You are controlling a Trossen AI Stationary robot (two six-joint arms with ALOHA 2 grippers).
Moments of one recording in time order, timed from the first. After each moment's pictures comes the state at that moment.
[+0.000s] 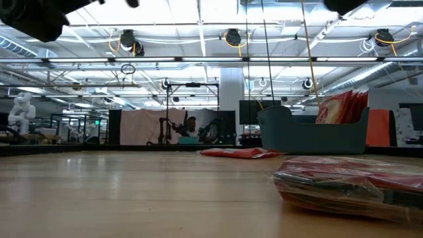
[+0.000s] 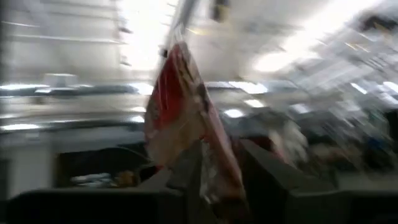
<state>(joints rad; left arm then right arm) -0.20 1.36 0.49 1.51 -0.23 0.34 0.29 1.73 0.94 1.51 0.61 -0.22</state>
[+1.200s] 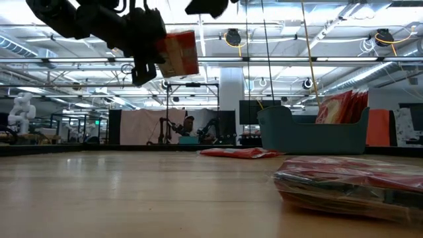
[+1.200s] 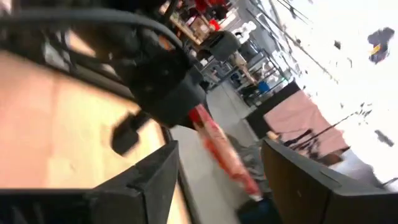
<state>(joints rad) 0.02 1.33 0.59 0.67 -1.04 1.17 0.23 1.69 1.25 0.28 0.89 -0.69</state>
